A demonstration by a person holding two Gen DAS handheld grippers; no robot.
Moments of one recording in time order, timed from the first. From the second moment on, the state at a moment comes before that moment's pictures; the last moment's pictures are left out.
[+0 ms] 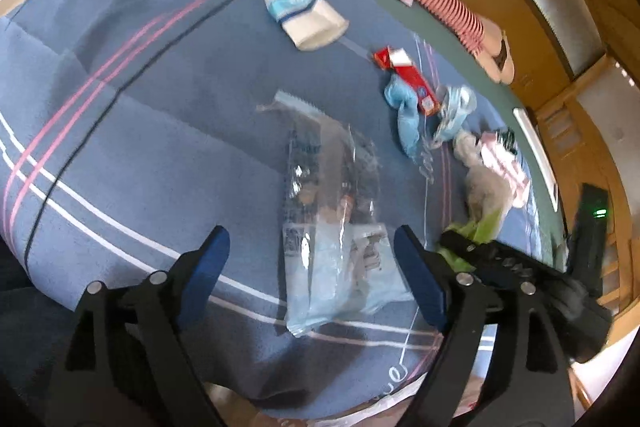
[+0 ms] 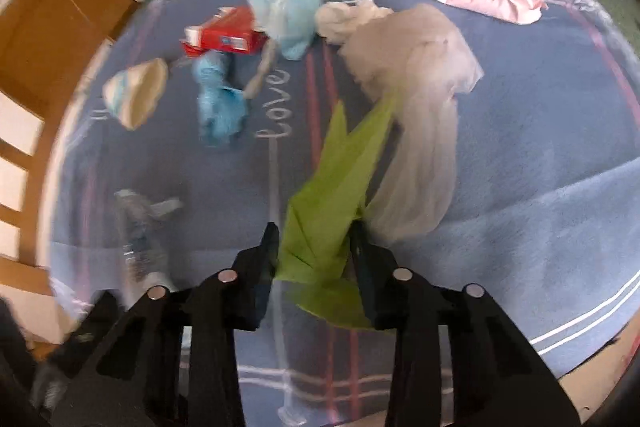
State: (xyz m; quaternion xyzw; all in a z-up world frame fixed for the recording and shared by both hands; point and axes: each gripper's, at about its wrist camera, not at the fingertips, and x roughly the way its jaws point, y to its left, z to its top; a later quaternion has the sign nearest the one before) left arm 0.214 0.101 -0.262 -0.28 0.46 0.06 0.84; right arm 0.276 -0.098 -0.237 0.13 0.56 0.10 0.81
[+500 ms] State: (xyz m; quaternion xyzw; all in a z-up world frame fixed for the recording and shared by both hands) left arm 0.232 0.066 -0.266 -0.21 0.48 -0.02 0.85; right arm 0.213 -0.130 -0.140 0.16 0.43 0.20 0.87
